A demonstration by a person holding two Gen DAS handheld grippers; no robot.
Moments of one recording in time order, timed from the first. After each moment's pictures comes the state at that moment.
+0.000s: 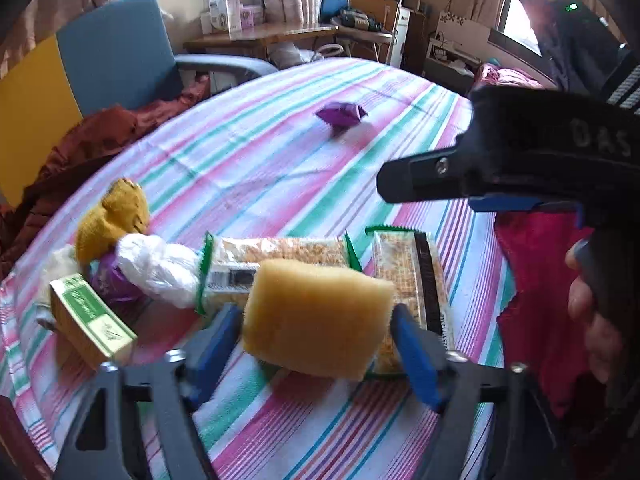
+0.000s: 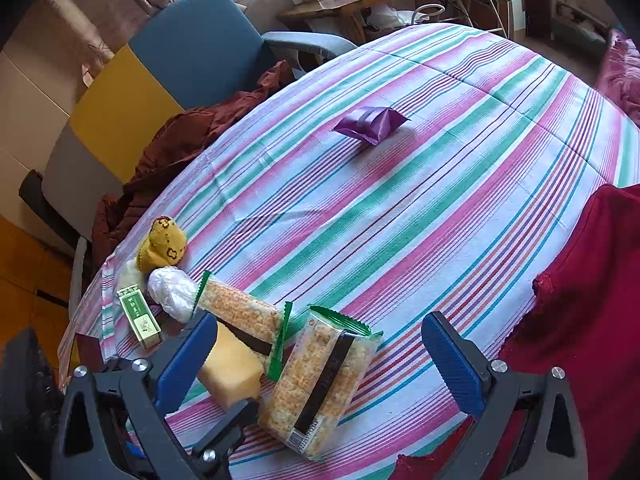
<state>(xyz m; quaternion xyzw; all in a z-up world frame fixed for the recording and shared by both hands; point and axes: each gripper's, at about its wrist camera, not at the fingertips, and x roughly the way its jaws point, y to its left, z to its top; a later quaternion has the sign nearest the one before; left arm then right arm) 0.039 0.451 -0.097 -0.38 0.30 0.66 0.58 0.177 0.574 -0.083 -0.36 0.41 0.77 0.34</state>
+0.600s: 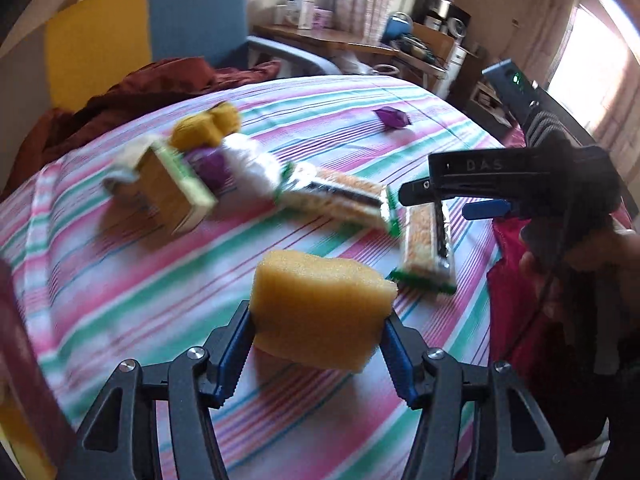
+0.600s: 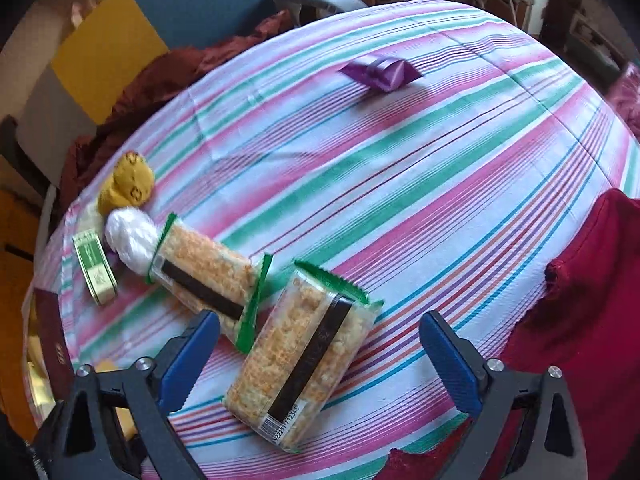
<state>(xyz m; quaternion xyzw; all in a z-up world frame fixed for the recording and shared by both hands) 0.031 0.343 -0.087 -0.43 0.20 0.71 0.52 0.151 0.562 -0.115 -0.46 0.36 0.74 0.33</state>
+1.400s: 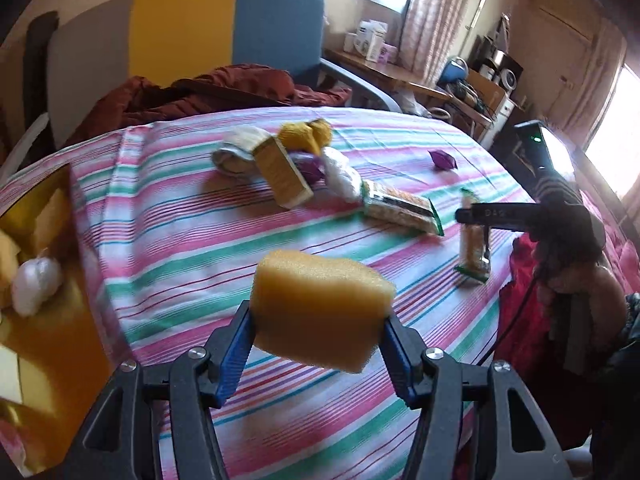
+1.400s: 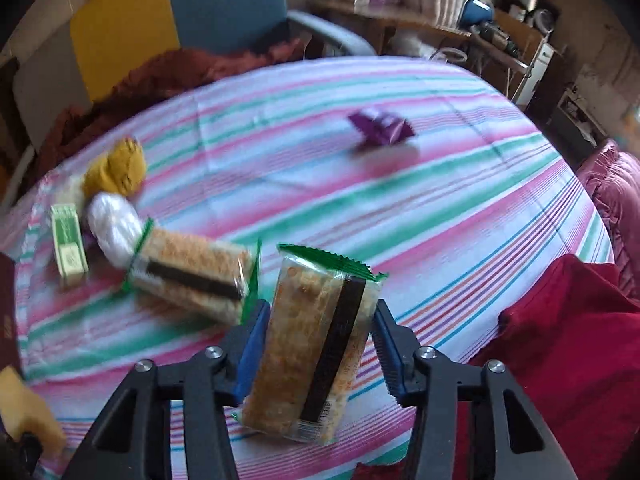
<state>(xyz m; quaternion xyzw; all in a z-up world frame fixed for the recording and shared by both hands) 0.014 0.265 -0.063 -0.44 0.12 0.77 0.45 0.149 0.541 -0.090 -0.46 0.23 0.77 0.39</state>
